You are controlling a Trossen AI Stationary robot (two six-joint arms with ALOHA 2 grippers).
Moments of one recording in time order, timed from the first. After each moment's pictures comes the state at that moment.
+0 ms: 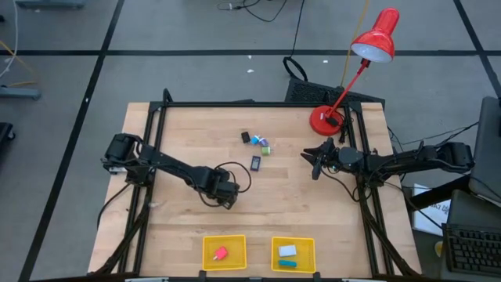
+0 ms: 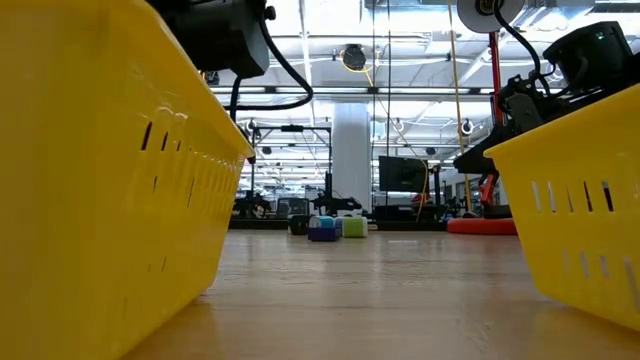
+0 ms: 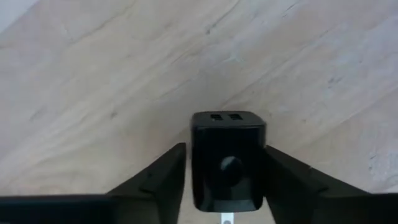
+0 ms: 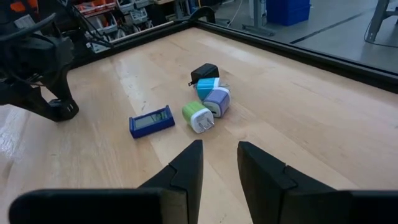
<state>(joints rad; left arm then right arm) -0.22 1.78 1.05 -0.75 -0.08 -1.17 -0.12 0.86 0.02 0.58 0.29 0.30</state>
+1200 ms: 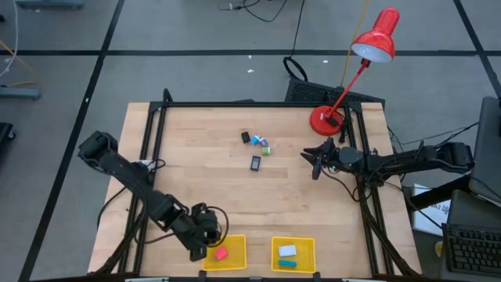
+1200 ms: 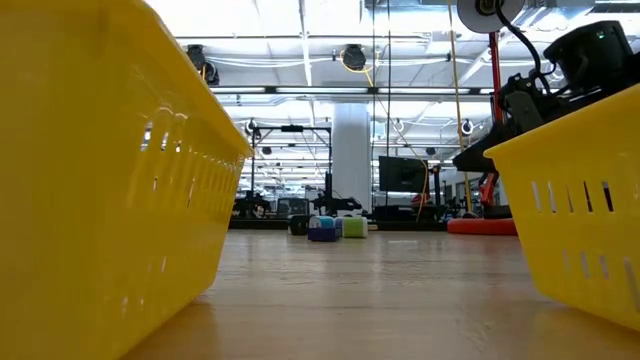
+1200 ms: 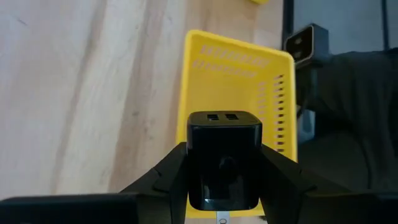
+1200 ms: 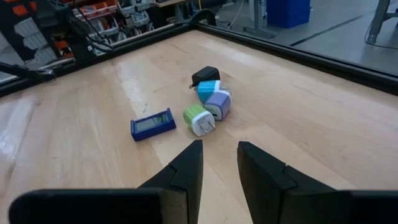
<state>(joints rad) -0.69 1.55 1.05 -0.44 -0.13 -0.86 -0.12 0.86 0.02 0.60 0.29 0.30</state>
